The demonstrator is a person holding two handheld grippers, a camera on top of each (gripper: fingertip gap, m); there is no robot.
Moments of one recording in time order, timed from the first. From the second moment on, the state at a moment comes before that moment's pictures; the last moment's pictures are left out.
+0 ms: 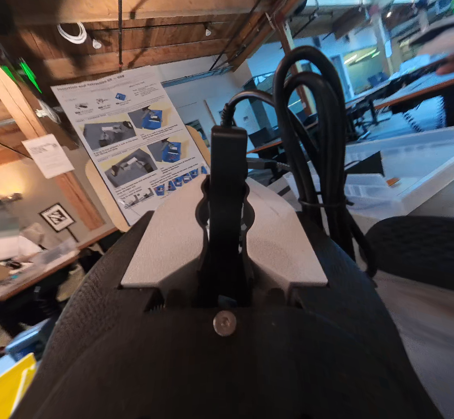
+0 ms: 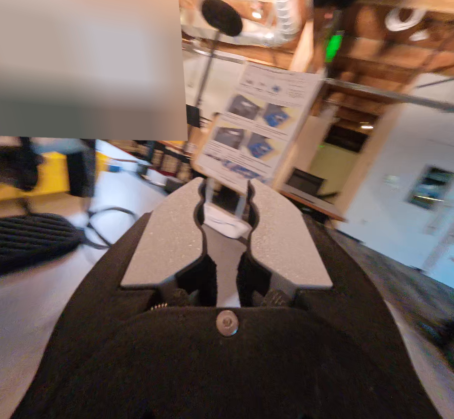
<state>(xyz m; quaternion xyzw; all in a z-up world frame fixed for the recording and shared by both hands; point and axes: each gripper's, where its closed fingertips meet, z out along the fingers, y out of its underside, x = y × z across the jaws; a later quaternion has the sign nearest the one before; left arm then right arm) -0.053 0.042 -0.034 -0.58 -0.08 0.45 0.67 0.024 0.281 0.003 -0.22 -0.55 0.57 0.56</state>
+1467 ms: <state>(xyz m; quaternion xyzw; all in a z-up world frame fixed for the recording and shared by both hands) -0.054 -0.004 -0.062 -0.48 -0.12 0.38 0.78 0.012 0.286 0.099 -0.17 -0.40 0.83 0.36</state>
